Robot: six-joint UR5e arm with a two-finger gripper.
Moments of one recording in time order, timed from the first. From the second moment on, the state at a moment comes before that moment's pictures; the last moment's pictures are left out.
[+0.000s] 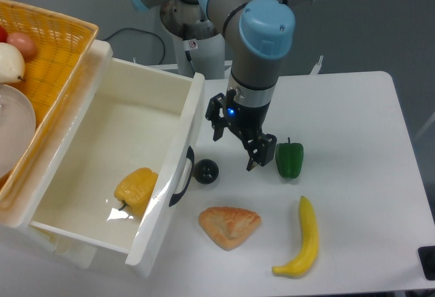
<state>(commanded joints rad) 2.52 -1.82 -1.52 -1.27 1.38 1.27</state>
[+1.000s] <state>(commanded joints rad) 2.55 -1.87 -1.55 -1.23 1.39 1.24</state>
